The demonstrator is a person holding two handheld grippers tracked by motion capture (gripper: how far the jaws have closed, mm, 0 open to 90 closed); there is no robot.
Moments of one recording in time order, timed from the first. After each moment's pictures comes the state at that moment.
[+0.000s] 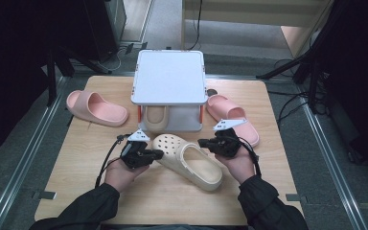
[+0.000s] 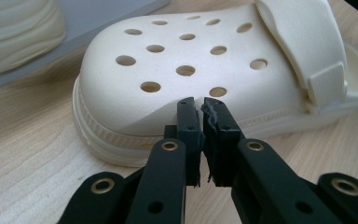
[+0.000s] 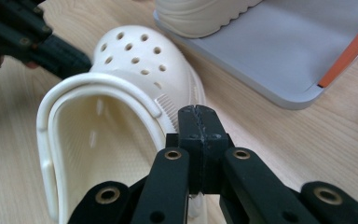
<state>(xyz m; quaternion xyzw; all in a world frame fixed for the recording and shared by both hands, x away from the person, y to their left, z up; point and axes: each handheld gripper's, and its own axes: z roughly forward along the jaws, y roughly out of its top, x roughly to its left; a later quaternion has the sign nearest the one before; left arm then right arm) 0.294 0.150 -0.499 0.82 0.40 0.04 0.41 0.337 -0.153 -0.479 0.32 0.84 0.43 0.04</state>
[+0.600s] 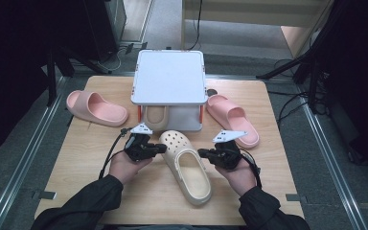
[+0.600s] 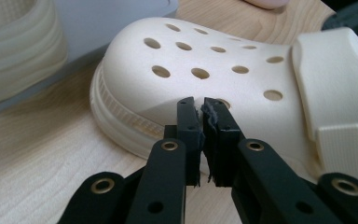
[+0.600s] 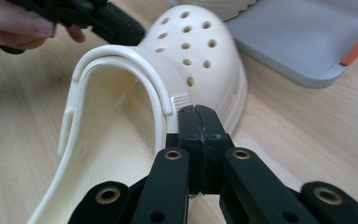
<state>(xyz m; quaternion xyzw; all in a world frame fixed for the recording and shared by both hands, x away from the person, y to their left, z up) 0.317 0.145 -0.500 0.81 0.40 0.03 0.42 0.302 -0.151 -0.481 0.32 0.85 0.42 0.05</state>
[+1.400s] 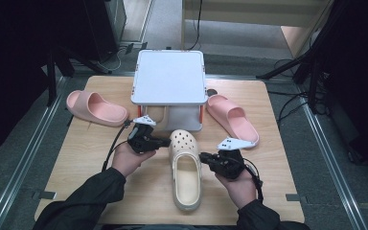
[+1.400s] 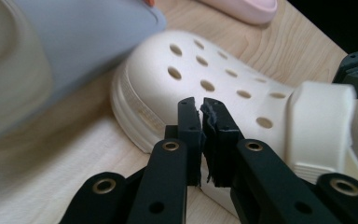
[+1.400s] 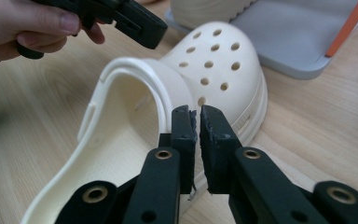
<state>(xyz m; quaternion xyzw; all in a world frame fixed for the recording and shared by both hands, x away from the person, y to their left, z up) 0.334 0.143 -0.479 0.81 0.39 -0.01 0.44 0.271 -0.156 -0.471 0.37 0.81 0.45 0.07</state>
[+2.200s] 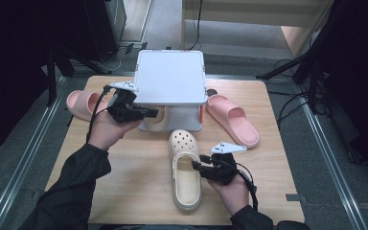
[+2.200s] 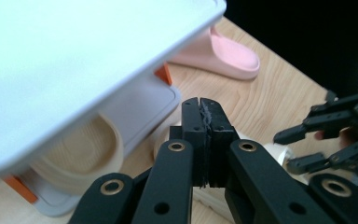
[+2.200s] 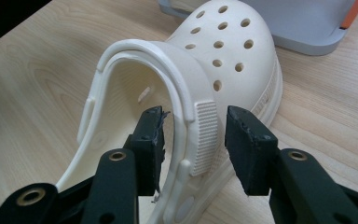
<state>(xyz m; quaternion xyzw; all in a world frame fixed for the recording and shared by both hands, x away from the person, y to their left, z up) 0.370 0.180 -0.372 0.81 0.37 0.03 0.45 0.265 -0.137 -0.487 0.41 0.80 0.43 0.07</state>
